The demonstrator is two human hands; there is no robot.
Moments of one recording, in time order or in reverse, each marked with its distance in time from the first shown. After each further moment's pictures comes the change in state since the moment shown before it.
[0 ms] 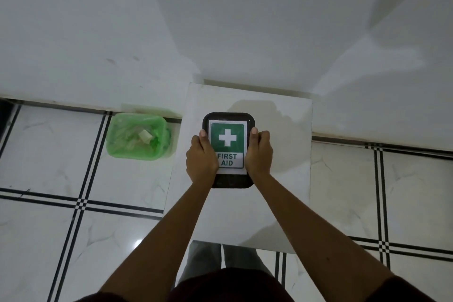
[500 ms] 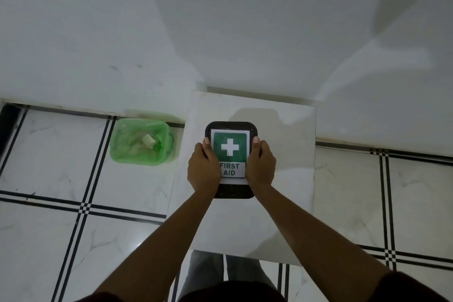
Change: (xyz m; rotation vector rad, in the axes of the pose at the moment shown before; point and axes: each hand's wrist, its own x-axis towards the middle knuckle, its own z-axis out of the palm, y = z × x) left_hand 0.001 0.003 0.004 0.086 0.071 0.067; right_hand 0.000 0.003 0.004 -0.013 0.050 0.006
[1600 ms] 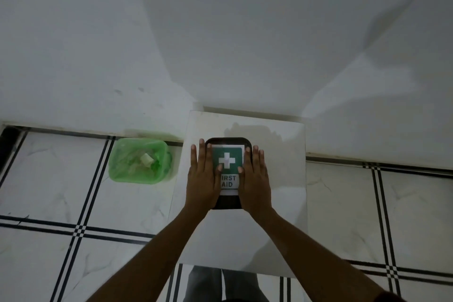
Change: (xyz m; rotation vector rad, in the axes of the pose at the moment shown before) left_hand 0.011 -0.025 -0.009 0.259 -0.301 0.597; right_hand -0.014 0.011 -0.020 -0.473 -0.236 -0.456
